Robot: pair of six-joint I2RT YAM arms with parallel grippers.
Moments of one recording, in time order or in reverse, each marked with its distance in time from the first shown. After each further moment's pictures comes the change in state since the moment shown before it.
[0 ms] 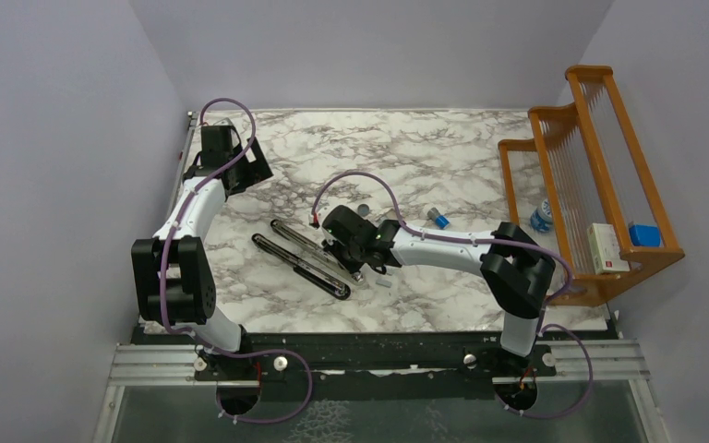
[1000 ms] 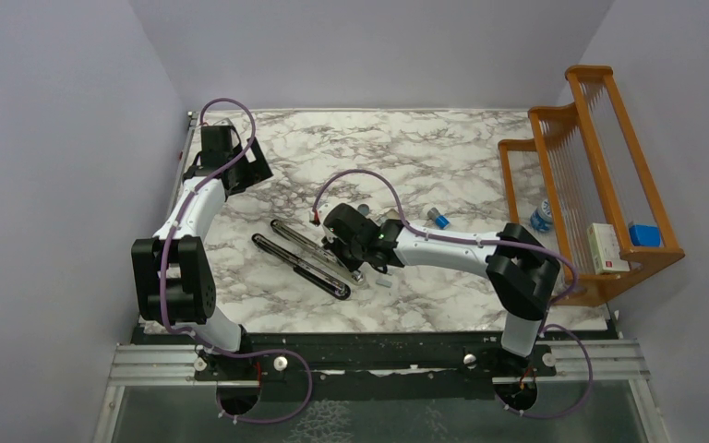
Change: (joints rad) left arm 0.001 0.002 0.000 0.000 0.003 0.000; right arm 0.001 -0.023 -0.004 0.017 0.006 0.000
